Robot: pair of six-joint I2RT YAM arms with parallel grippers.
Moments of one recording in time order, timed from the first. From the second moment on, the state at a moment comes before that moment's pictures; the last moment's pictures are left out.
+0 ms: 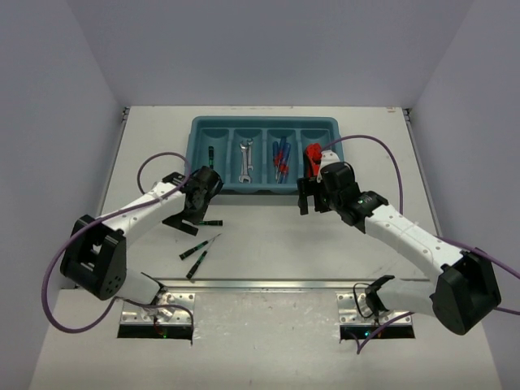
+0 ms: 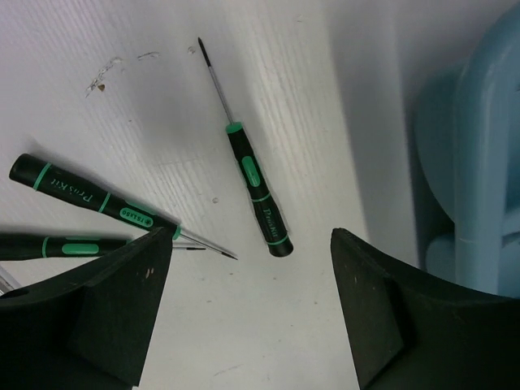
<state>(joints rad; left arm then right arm) -0.45 1.41 0.95 -0.97 -0.44 -1.76 0.54 1.21 0.77 -0.31 0.16 0.23</state>
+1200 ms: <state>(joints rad) -0.43 1.74 1.00 -0.87 -0.37 -1.80 0.54 1.21 0.77 -0.31 0.16 0.23</state>
